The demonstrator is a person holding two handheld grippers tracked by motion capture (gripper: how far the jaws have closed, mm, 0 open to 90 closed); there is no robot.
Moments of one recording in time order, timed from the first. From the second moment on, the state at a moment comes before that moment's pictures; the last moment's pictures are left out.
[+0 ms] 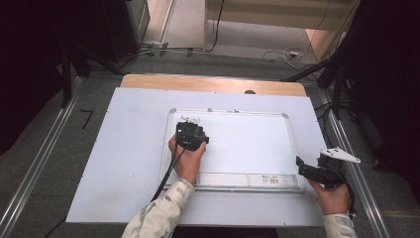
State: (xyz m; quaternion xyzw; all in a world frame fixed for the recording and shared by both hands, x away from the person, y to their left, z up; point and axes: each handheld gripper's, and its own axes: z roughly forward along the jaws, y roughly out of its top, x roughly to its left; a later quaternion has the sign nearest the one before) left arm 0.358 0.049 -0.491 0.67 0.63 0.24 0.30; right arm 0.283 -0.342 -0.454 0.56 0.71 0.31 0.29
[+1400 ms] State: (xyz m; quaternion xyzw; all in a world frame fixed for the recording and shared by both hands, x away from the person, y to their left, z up) left arm 0.421 0.032 -0.488 0.68 0.63 0.24 0.30; right arm 0.285 -0.341 -0.454 0.56 0.71 0.31 0.28
